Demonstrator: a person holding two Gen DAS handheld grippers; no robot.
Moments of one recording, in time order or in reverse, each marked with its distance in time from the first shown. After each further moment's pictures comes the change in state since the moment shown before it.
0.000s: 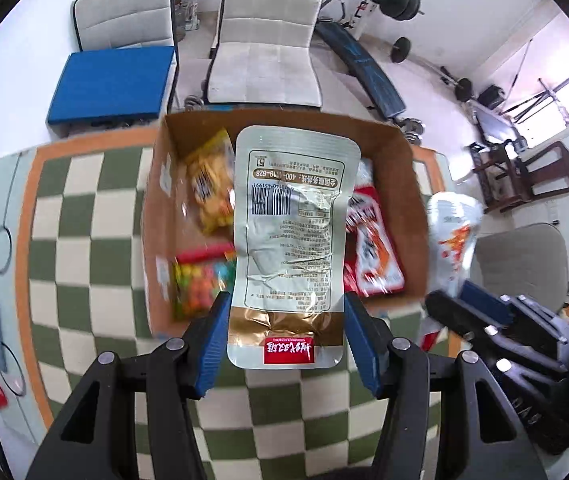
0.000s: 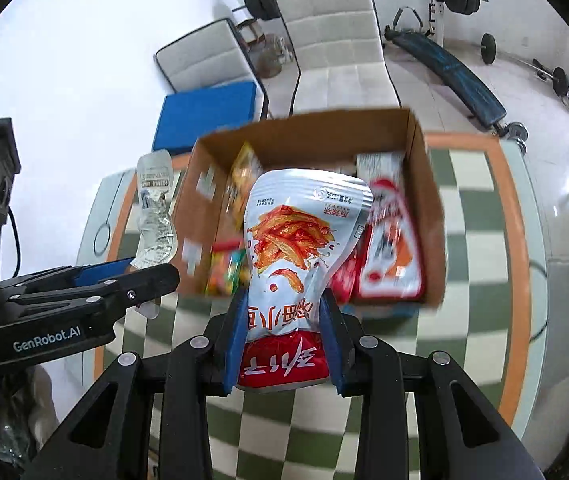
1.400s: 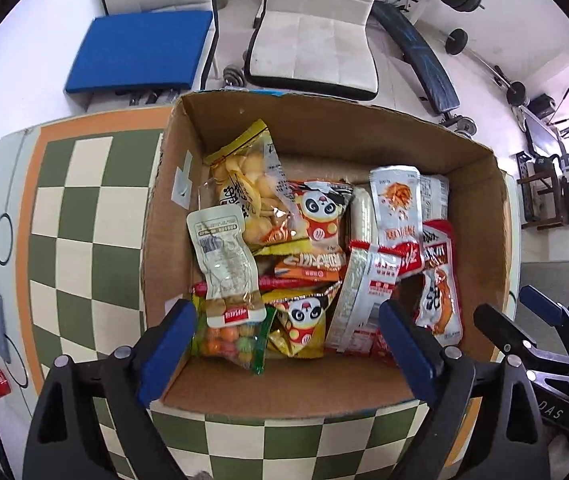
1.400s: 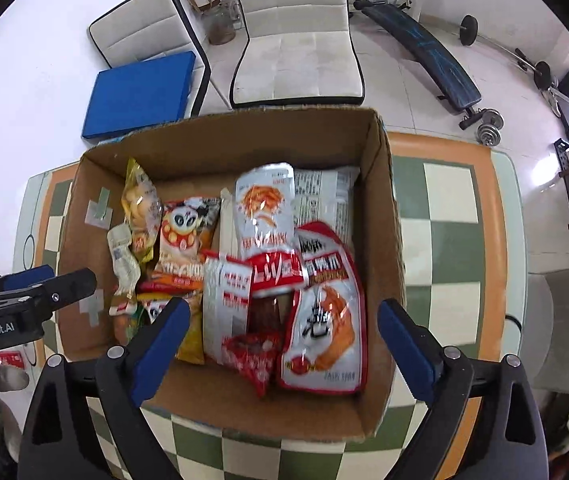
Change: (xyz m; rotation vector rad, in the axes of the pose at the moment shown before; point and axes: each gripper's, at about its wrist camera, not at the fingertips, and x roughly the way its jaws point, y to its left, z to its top) left arm 0.068 0.021 0.034 -0.116 0.064 0.107; right arm 0.107 -0.056 0.081 0.010 0.149 -0.177
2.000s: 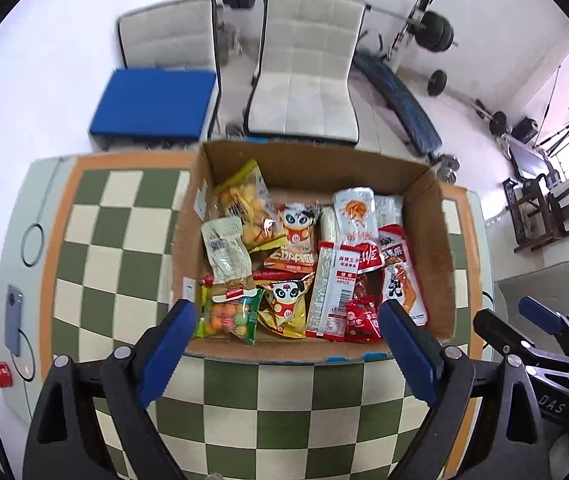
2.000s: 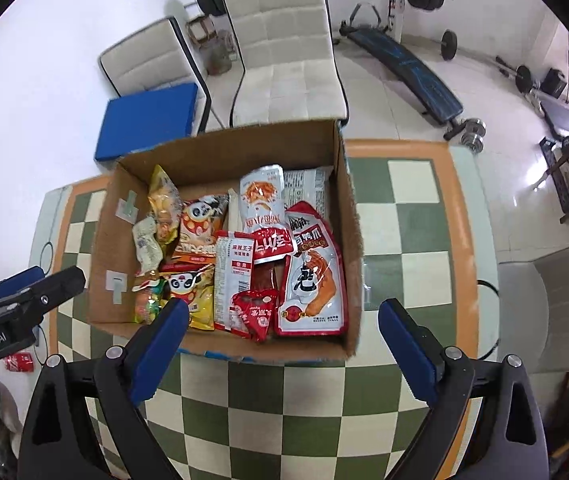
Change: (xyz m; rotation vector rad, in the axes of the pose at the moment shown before) left arm -0.093 -0.020 -0.072 0.023 -0.237 -0.001; right arm -0.087 -0.009 -0.065 0.034 -0.136 0.004
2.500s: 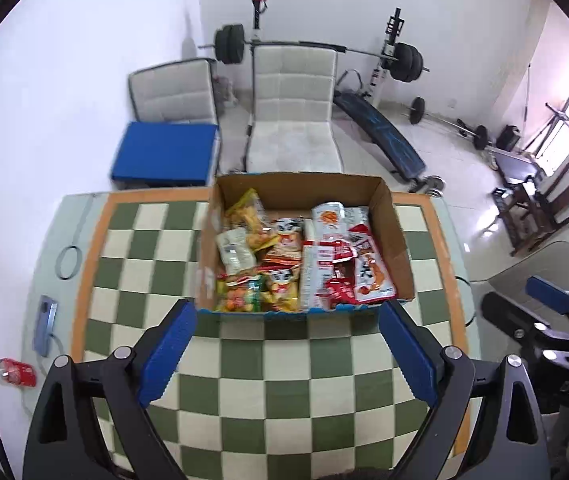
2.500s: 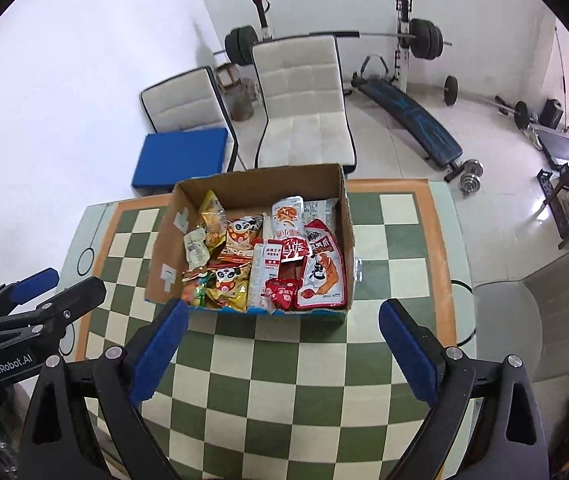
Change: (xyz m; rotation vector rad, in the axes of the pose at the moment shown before) left arm -0.115 -0.022 -0.072 0.075 -0.176 0.034; right arm -0.135 0.013 -0.074 -0.032 -0.189 0.048
